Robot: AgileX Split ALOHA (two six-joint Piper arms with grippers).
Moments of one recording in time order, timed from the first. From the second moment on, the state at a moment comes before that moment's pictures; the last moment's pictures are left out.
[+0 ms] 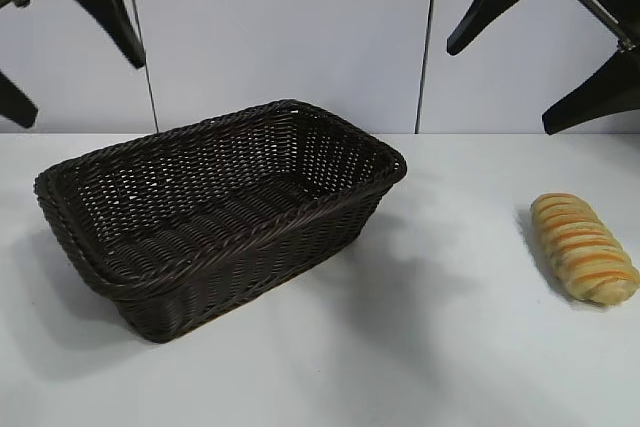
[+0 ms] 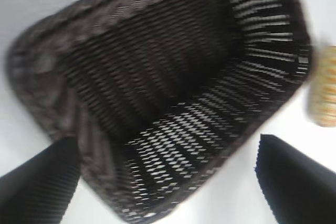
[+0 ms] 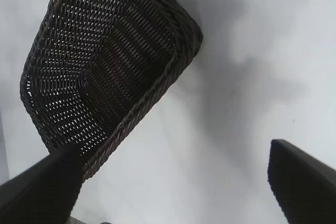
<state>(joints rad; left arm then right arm) -0.26 1.59 -1.07 -0.23 0.86 -0.39 0.05 1.53 -1.14 0.67 0.90 -0.12</state>
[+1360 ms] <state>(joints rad) -0.25 1.80 -1.00 -0.47 0.64 -0.25 0.05 1.53 -1.14 0.67 0.92 -0.13</state>
